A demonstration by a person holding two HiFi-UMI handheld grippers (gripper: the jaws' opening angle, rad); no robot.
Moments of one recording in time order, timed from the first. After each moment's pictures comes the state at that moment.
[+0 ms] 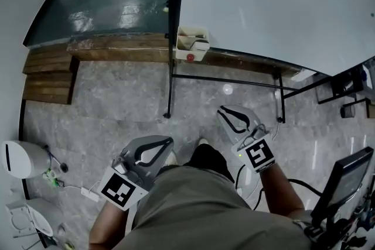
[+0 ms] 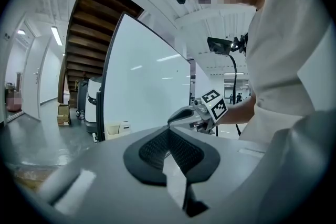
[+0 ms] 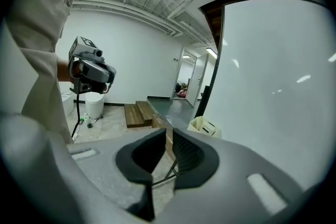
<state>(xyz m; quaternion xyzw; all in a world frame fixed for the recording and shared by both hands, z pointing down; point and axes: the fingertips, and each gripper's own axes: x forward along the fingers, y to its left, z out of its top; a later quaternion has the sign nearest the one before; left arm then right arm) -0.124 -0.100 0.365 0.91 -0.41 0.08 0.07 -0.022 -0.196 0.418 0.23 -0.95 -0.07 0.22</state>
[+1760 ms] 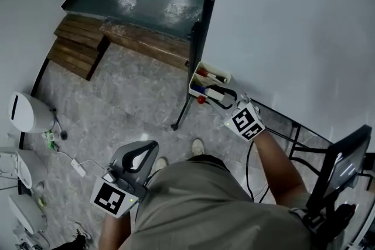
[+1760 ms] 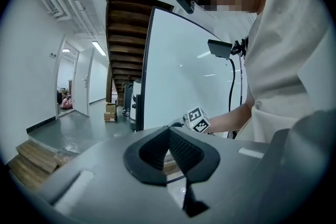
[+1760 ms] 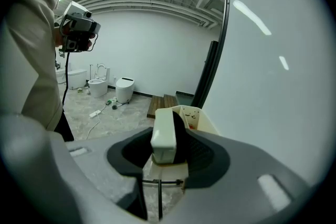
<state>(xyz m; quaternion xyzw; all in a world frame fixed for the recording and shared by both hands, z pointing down) -0.165 -0.214 0.352 0.77 -0.62 0.09 0.10 -0.124 -0.420 0.506 0.00 -0.96 -0.14 0.26</state>
